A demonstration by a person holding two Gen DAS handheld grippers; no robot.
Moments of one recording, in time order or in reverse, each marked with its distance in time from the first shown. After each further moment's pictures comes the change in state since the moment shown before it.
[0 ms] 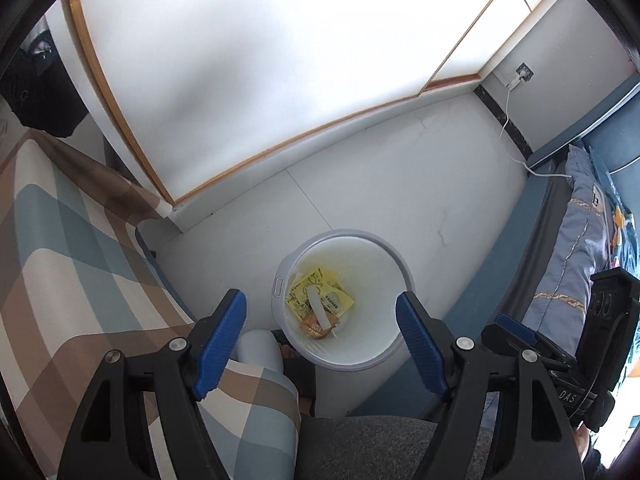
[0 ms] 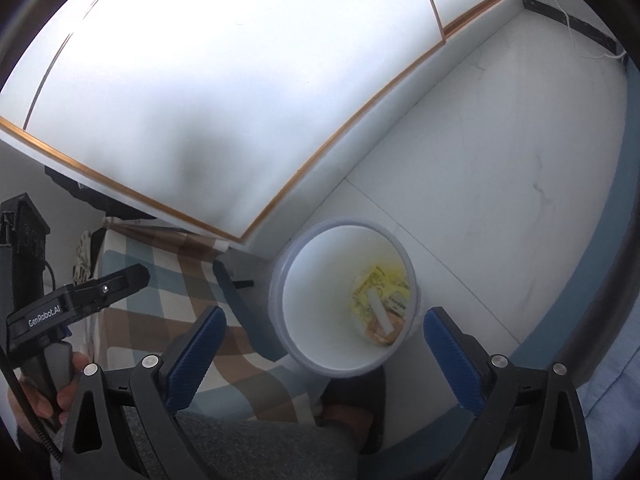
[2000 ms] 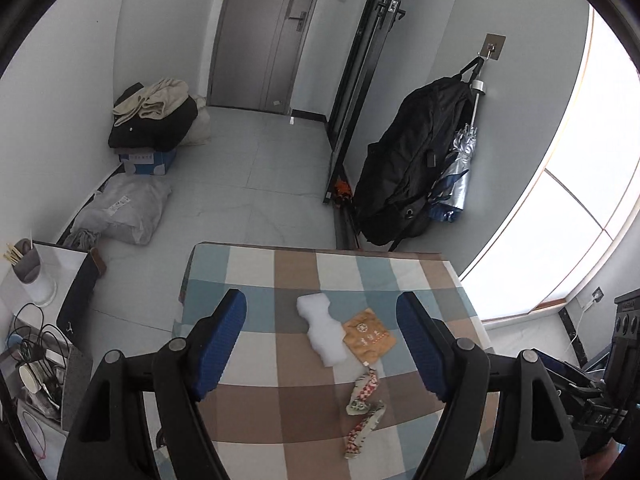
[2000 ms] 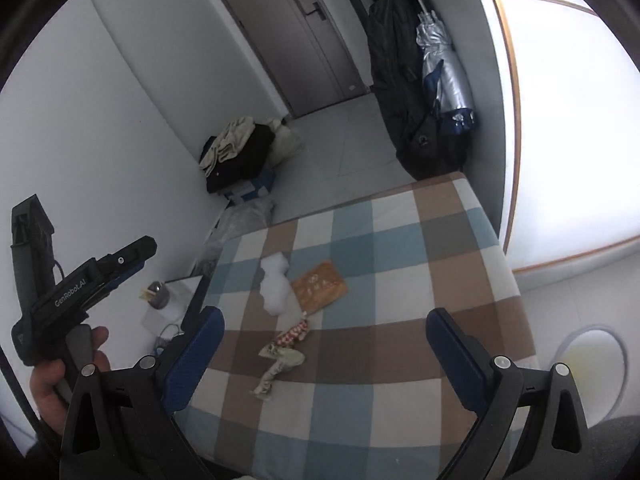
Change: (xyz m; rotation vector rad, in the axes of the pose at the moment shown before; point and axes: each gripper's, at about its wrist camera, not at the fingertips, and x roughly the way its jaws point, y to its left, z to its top) left arm -0.249 0.299 -0.201 -0.474 -0.662 0.313; right arm -0.003 0.401 -0.153 -0.683 -0.016 0.303
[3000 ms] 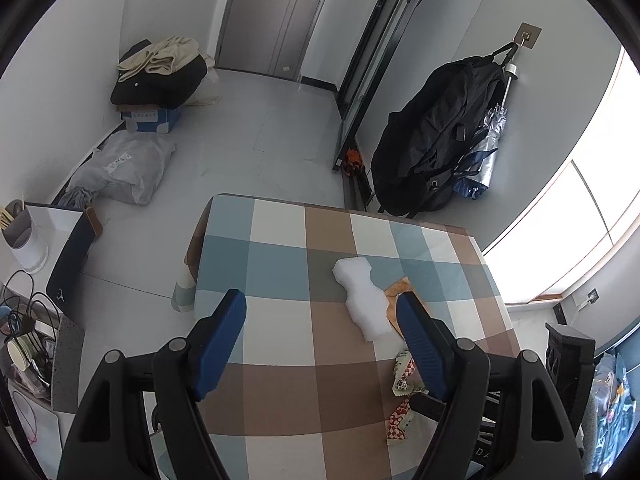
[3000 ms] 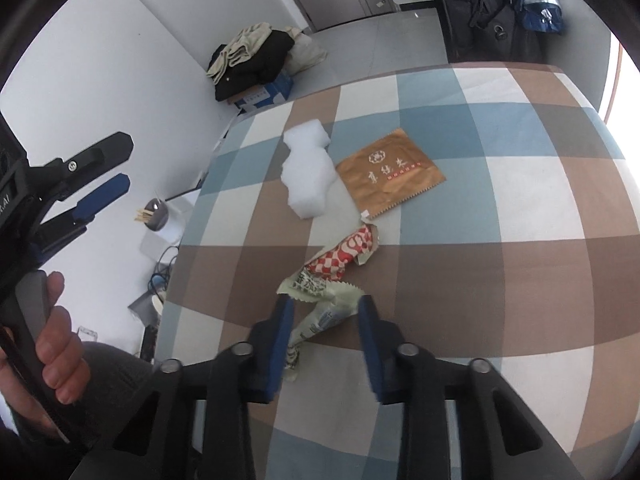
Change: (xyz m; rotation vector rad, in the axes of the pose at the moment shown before) left arm 0.027 0.046 -0.014 -0.071 0.128 -0.036; right arm 0.118 0.044 -0.053 -0.046 0.309 0.037
